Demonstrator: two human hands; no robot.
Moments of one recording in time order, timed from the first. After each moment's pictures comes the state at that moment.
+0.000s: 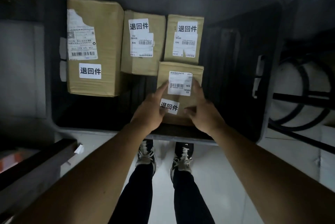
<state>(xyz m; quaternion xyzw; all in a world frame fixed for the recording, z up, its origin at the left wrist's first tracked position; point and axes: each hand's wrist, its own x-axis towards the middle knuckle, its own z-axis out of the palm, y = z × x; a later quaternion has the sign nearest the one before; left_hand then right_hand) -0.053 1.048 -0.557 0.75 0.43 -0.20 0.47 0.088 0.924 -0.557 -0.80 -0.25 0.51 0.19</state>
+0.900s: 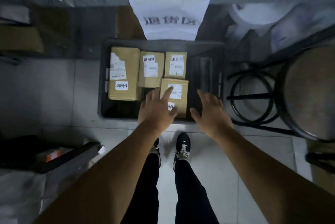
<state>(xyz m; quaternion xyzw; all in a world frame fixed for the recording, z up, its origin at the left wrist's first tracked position) -0.038 1.017 -0.325 0.87 0.39 -0.21 0.23 0.090 0.889 -0.328 -0.87 -0.33 0.37 0.05</state>
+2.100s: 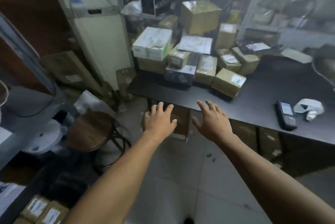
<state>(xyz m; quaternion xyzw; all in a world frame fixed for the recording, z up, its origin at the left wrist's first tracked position) -0.042 0.425 0.085 0.96 -0.28 -0.07 0.06 -0.133 0.258 0.090 -0.97 0.20 -0.01 0.10</state>
